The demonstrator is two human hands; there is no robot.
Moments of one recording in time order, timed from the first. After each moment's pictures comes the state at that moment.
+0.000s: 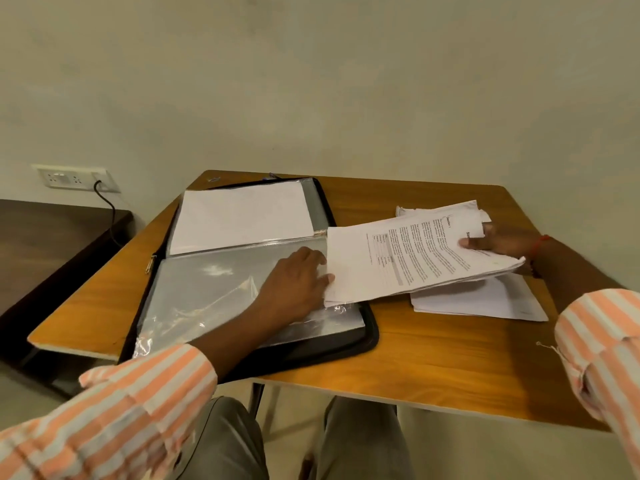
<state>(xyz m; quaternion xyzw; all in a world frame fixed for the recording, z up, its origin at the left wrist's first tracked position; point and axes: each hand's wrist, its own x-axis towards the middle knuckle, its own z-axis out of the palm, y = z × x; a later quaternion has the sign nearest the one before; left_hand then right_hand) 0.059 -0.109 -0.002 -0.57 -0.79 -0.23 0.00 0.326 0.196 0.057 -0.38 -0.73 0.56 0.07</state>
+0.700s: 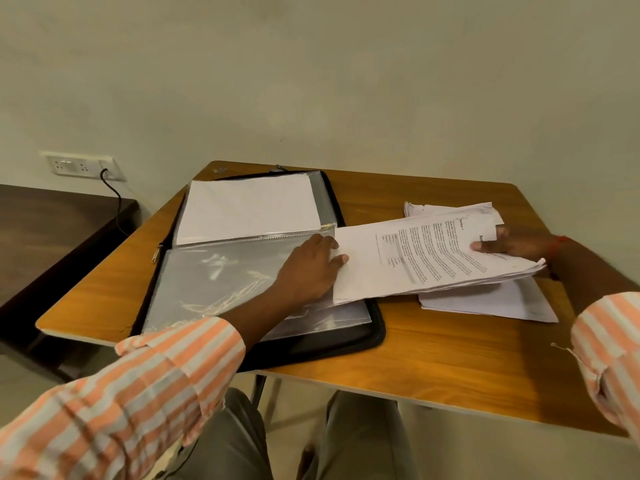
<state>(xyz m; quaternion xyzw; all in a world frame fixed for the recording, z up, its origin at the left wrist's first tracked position) 0.056 -0.080 -0.004 -0.52 -0.81 -0.26 -0.05 0.331 0.196 0.058 -0.38 -0.82 0.43 0.01</state>
